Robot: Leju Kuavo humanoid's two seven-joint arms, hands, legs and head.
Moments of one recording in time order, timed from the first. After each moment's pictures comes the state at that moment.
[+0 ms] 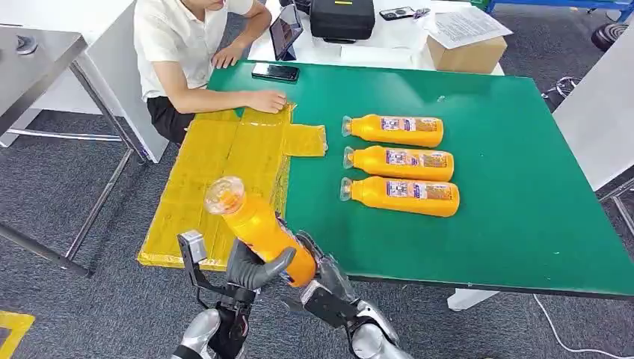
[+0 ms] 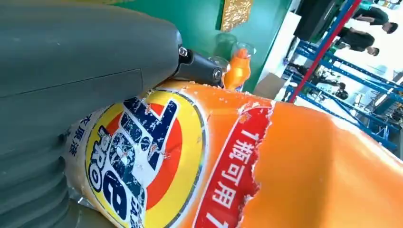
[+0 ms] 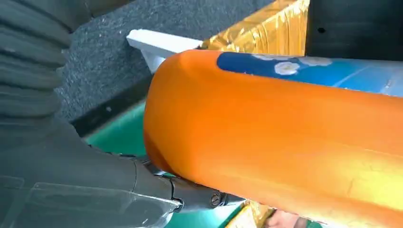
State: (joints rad) left arm -0.07 -0.23 -0.35 -1.21 0.65 -0.01 -0.40; right arm -0.18 0.12 0.63 -0.90 0.35 -0.18 -0.62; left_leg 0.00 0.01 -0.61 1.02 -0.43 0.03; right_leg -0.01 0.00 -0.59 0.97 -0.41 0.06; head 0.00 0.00
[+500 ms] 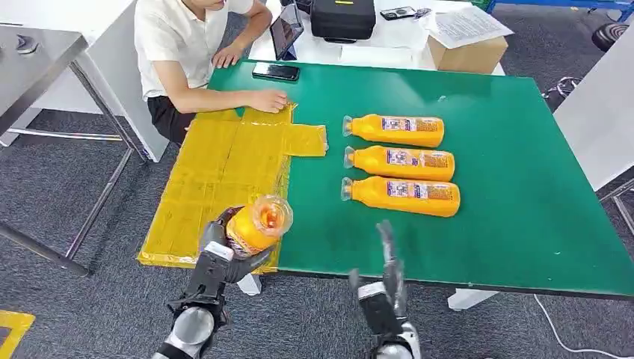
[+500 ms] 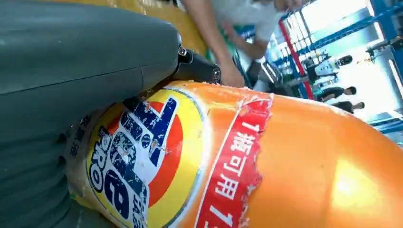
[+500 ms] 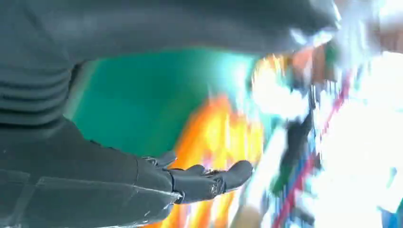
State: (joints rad) left arm -0.09 -0.13 -0.30 -1.26 -0.10 0.45 -0.41; right arm 0.04 0.12 0.36 -1.23 0.25 -0.60 -0.67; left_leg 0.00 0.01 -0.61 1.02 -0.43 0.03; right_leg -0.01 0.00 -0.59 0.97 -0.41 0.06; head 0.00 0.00
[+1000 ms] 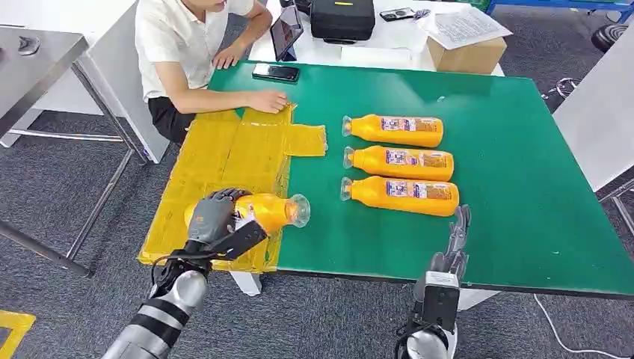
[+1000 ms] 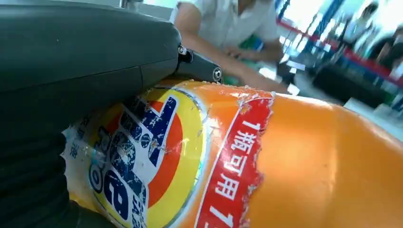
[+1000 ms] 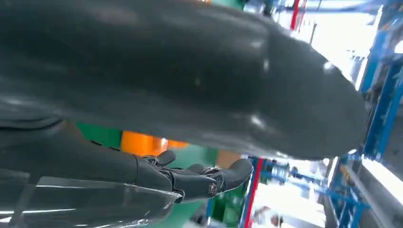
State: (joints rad) left arm -0.36 -0.05 -0.29 -0.99 -0.61 0.33 -0.17; right arm 0.08 0.18 0.19 -1.47 0.17 -0.62 -0.70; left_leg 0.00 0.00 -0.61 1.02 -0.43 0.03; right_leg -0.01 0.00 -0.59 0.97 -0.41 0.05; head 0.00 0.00
